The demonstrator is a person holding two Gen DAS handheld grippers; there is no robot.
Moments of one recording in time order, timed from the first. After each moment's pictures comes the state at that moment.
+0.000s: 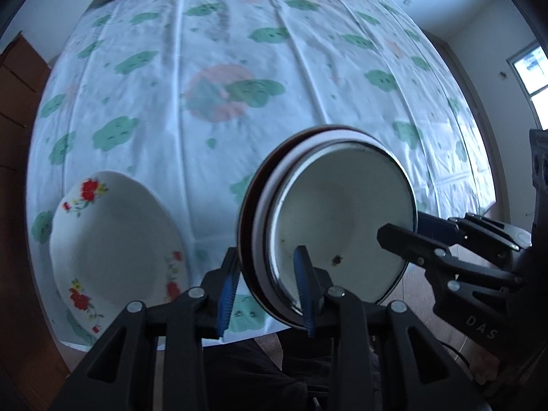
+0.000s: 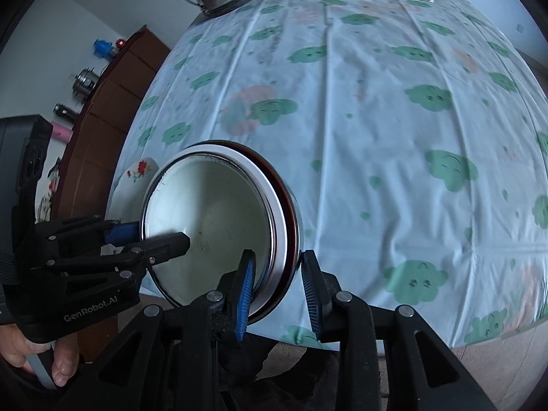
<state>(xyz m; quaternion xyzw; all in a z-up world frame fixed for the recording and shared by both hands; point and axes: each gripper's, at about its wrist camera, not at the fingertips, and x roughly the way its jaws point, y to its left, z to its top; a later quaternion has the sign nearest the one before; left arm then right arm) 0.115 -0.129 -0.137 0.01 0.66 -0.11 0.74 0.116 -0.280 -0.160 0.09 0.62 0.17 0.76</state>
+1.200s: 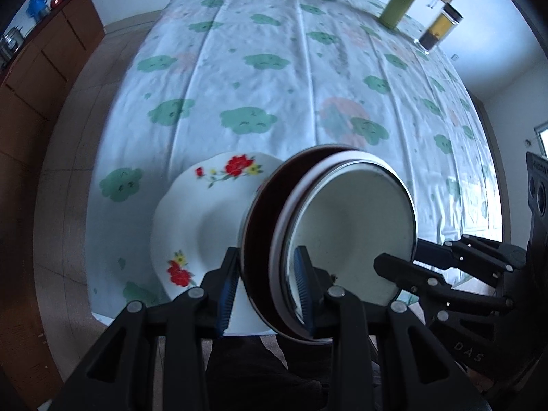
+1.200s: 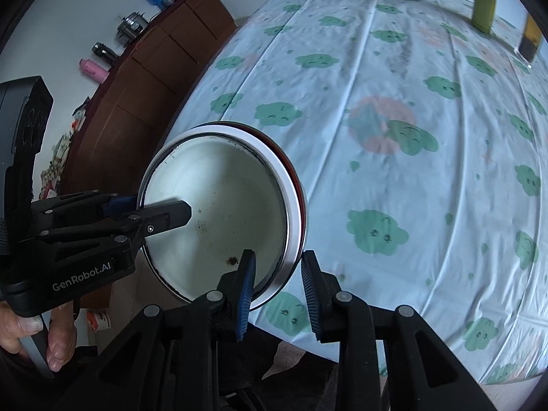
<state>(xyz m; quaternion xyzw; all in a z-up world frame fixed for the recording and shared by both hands) 0.106 0.008 -0.116 -0.07 0.64 -0.02 0.77 0.131 -0.140 -0.144 0.00 0.62 0.27 0.73</state>
